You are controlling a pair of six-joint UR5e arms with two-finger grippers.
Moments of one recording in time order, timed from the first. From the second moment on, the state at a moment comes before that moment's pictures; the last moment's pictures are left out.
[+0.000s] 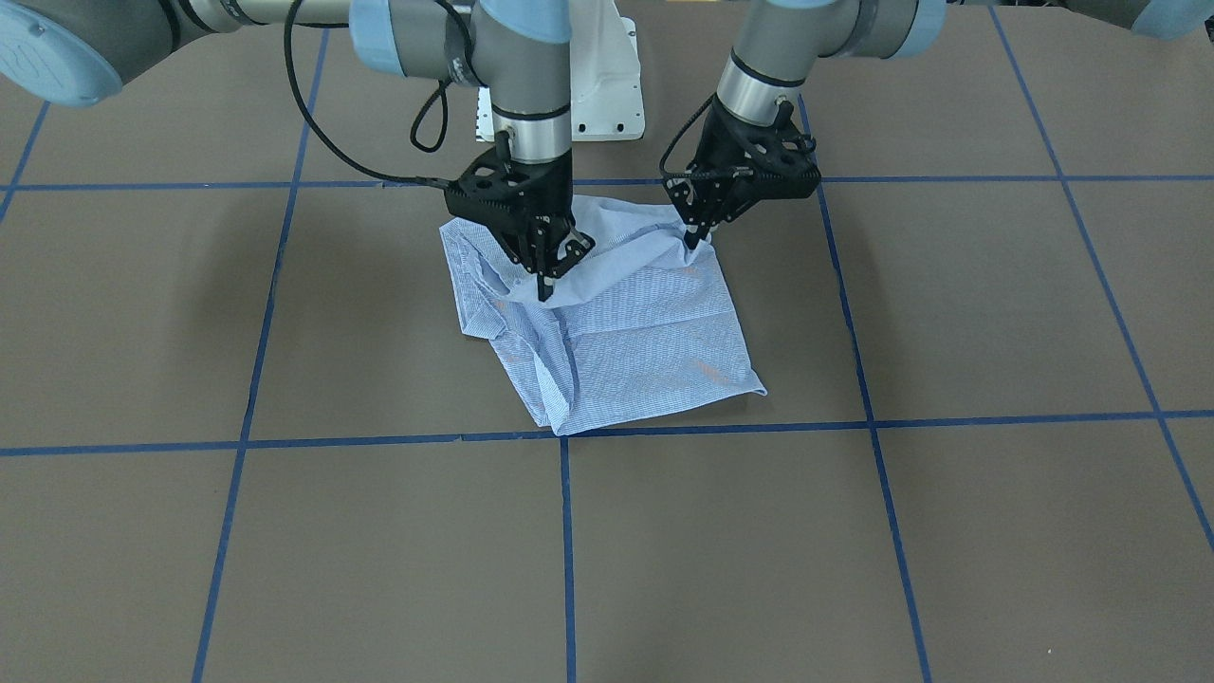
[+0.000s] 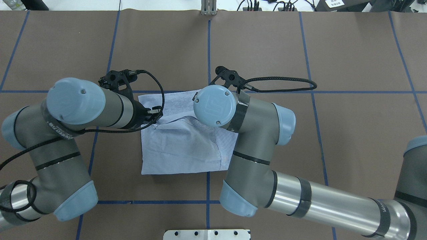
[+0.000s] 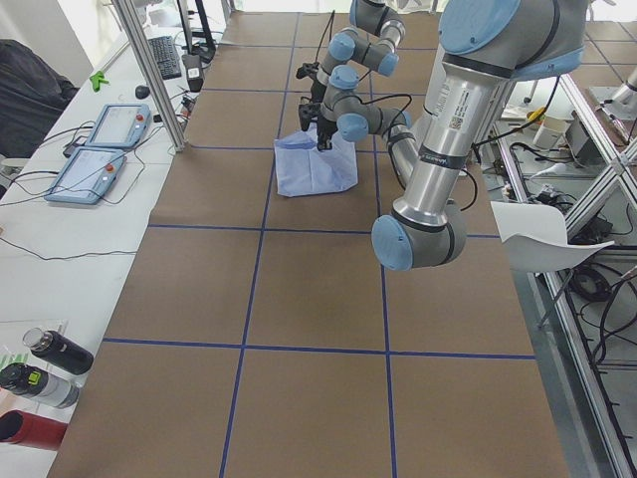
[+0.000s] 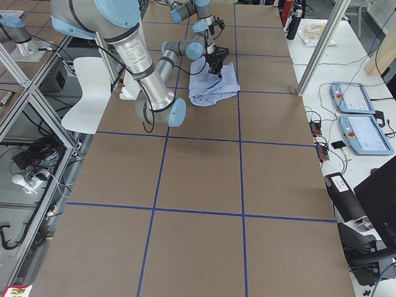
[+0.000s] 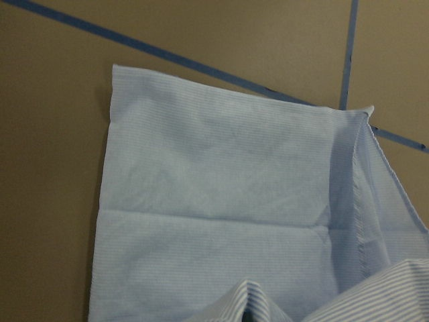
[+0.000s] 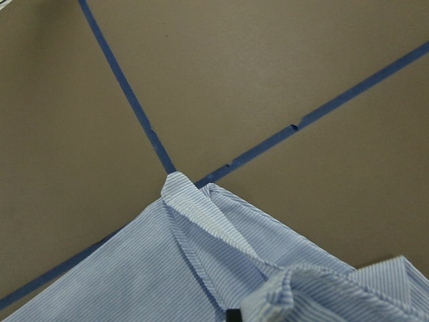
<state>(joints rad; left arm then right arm) -0.56 -2.01 -1.94 -1.73 -1.77 -1.45 0.44 -0.76 1.61 -1.59 1.48 1.79</state>
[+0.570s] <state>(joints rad) -0.64 -2.09 -1.67 -1.80 -1.76 -1.30 0.50 -0.72 1.39 -1.44 1.55 1.64</state>
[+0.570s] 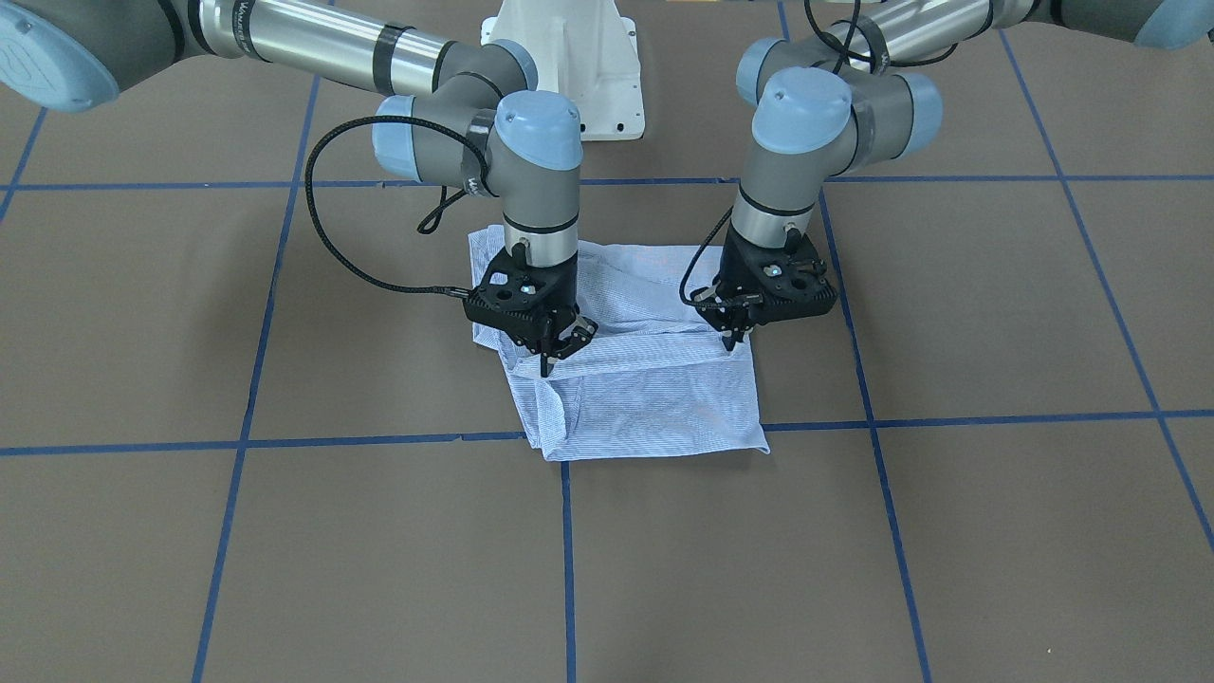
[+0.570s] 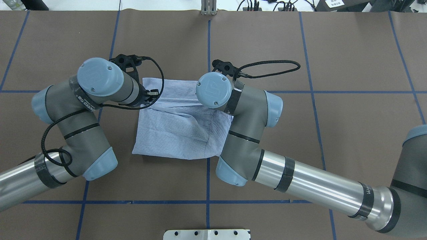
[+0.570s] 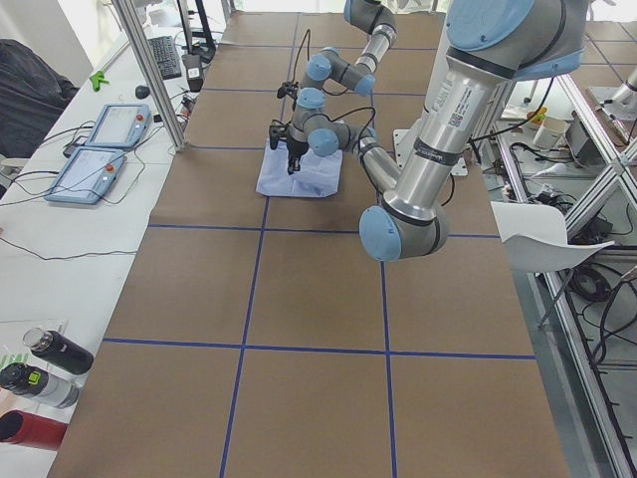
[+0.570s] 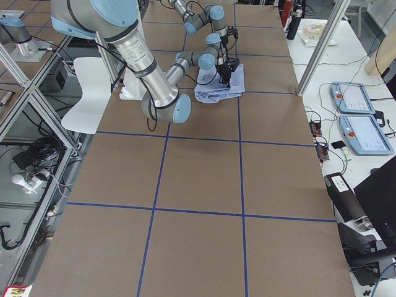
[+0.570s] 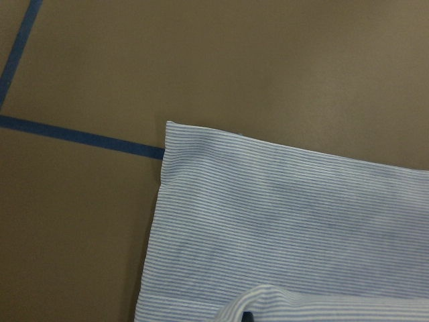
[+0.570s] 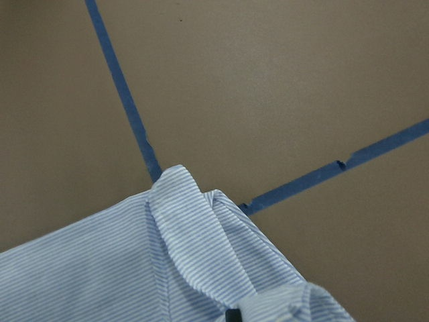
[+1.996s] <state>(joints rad) -0.90 -1.96 -1.77 -1.84 -2.06 -0.73 0.89 -0.81 1.48 -1.63 2.04 0.89</state>
